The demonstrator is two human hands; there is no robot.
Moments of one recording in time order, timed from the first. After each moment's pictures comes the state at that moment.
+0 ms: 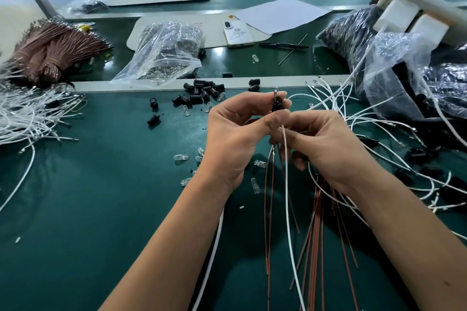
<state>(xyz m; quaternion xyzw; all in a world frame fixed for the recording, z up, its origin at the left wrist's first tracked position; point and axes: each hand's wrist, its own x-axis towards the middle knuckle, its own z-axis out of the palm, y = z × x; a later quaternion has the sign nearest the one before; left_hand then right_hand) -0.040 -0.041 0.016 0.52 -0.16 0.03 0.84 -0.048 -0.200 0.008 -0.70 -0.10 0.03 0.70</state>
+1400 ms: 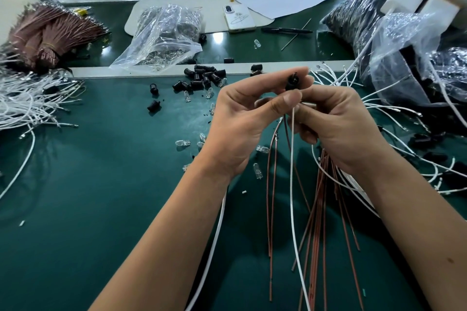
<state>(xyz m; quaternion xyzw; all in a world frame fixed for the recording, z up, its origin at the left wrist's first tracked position) -0.039 -0.042 0.014 0.46 -0.24 -0.03 0.85 -0.044 -0.207 0.007 -0.68 -0.14 -0.02 0.72</state>
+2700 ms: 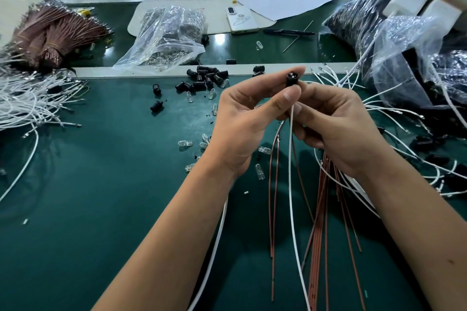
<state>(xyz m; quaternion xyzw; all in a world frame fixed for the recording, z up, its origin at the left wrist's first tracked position) -0.040 -0.042 0.015 0.52 -0.18 -0.01 0.84 -0.049 -0.205 0.012 -0.66 -0.15 0.01 0.74</state>
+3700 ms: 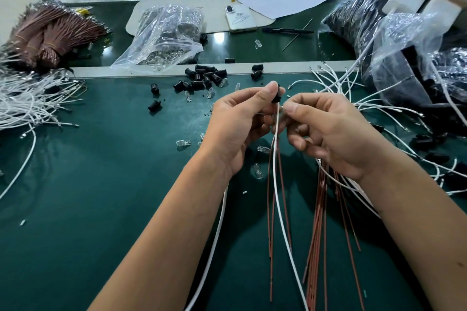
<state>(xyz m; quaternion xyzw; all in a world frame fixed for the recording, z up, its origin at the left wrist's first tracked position) -0.034 -0.039 0.014 0.57 0.02 -0.11 0.82 -0.053 -0.200 0.023 -0.65 -0.06 0.12 0.74</state>
